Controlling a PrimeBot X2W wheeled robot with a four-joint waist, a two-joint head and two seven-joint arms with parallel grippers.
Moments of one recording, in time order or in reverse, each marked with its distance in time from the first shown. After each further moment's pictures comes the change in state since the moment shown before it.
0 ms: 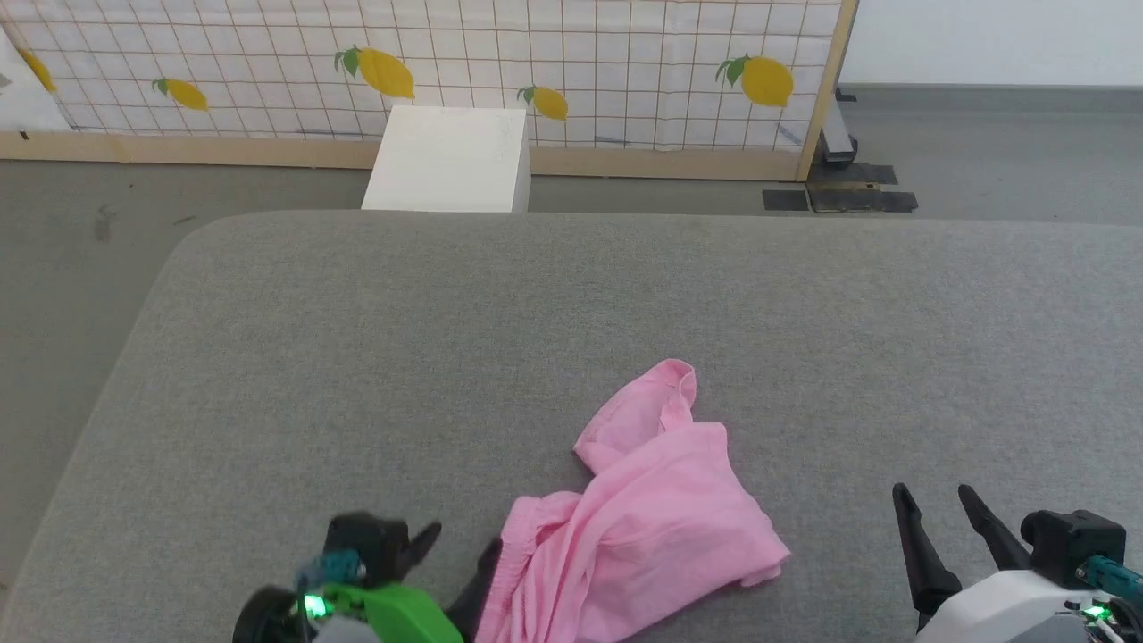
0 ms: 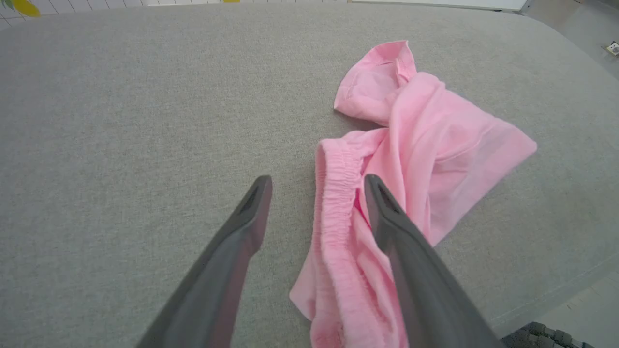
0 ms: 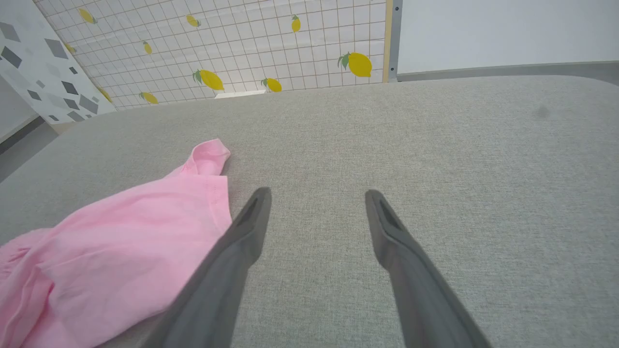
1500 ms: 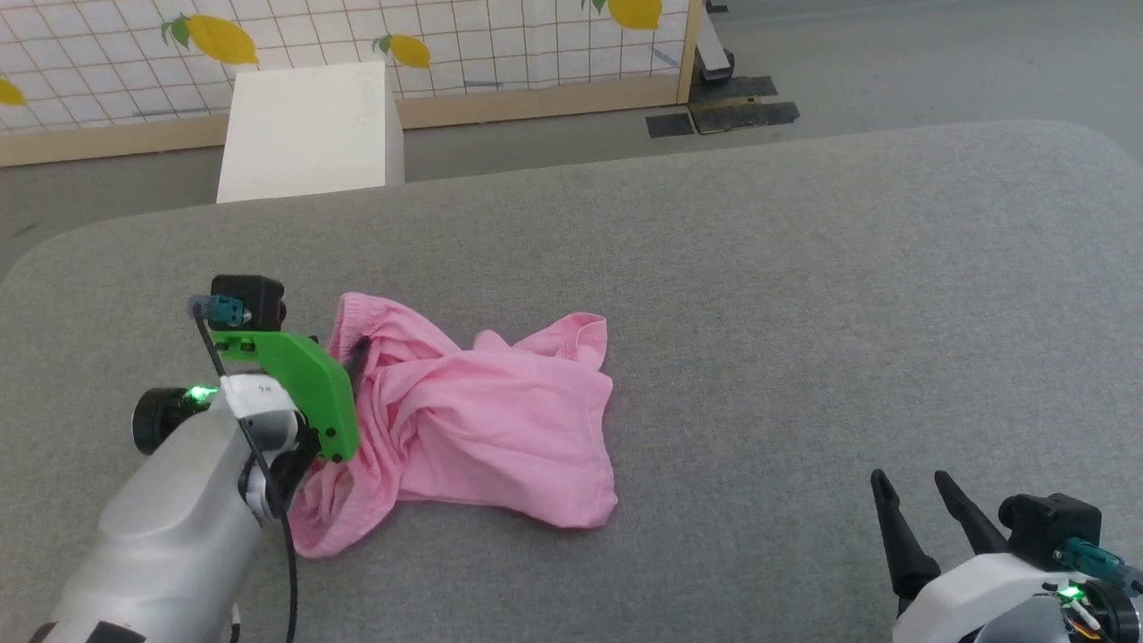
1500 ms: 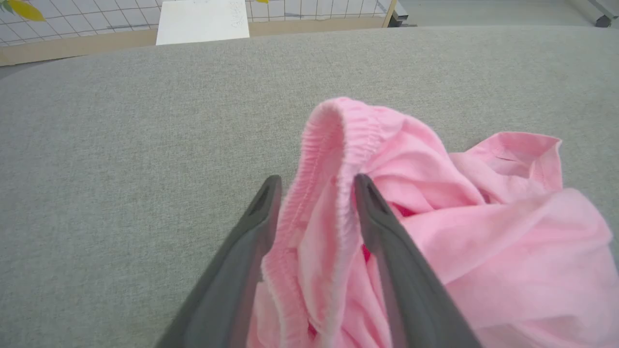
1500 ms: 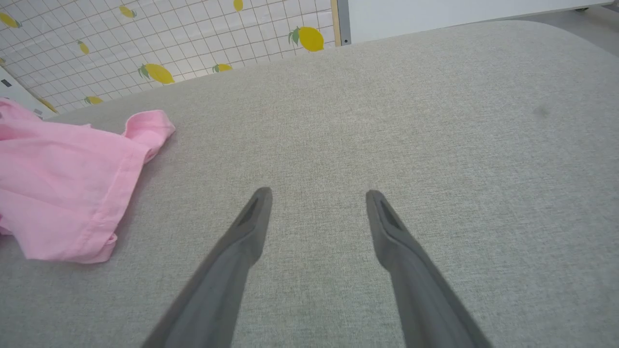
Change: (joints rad) left arm -0.574 -0.147 0.095 0.846 -0.129 -0.304 0.054; right arm -0.049 0.000 0.028 0.058 0.022 0.000 -0.019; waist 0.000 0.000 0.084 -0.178
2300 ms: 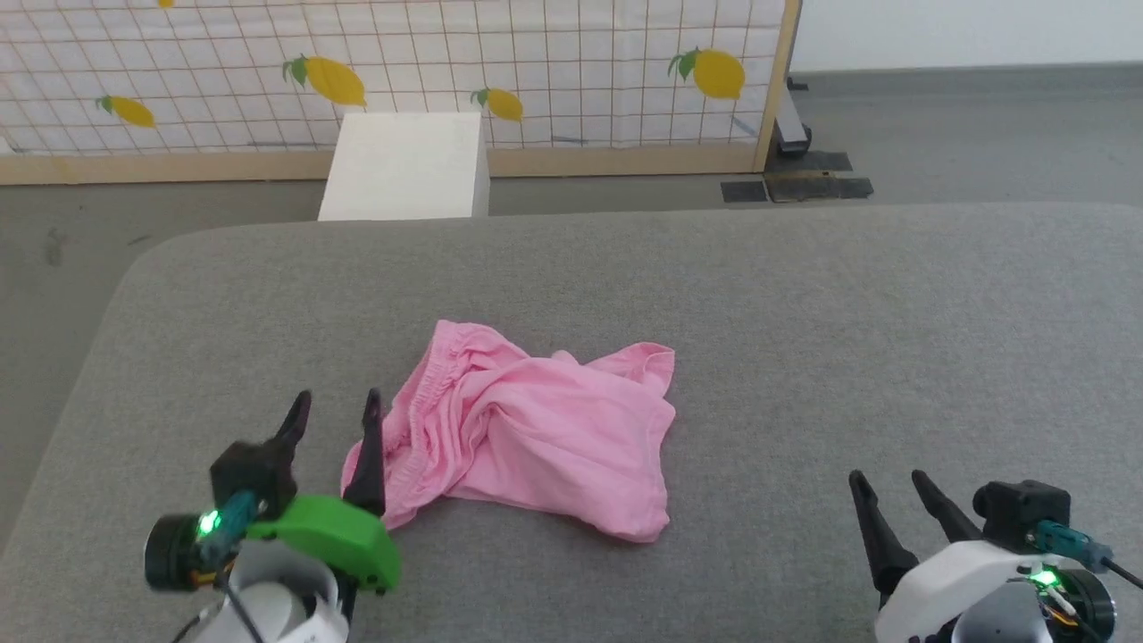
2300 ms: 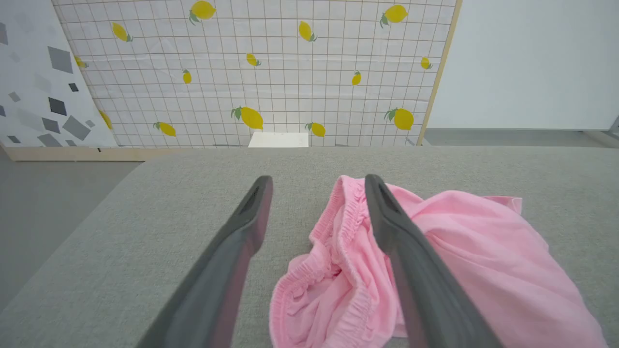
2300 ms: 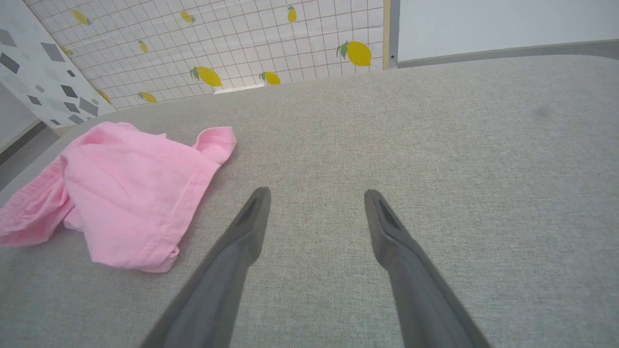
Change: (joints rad) left arm 0.447 0.014 0.140 -0.525 0.239 0.317 -0.390; right arm -0.032 0.000 0.026 0.037 0.004 0.000 0.036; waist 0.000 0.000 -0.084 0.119
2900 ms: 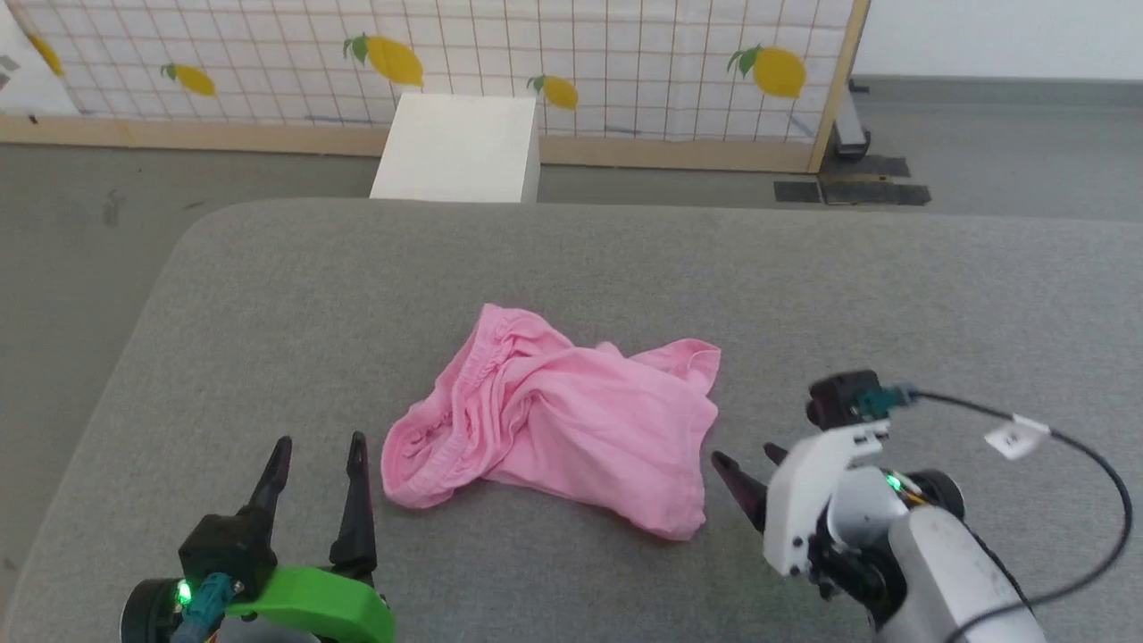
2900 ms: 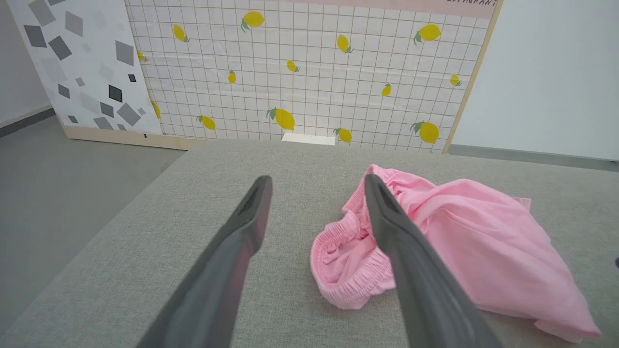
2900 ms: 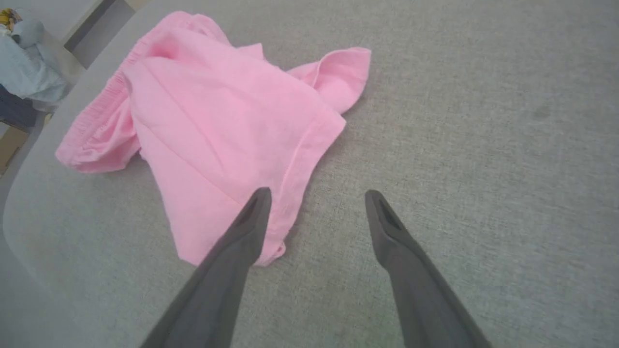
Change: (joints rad) left arm 0.222 0.036 0.076 -0.278 0.049 0.096 -0.001; right arm -0.352 -0.005 0.230 0.366 0.143 0.000 0.292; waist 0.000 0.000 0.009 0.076
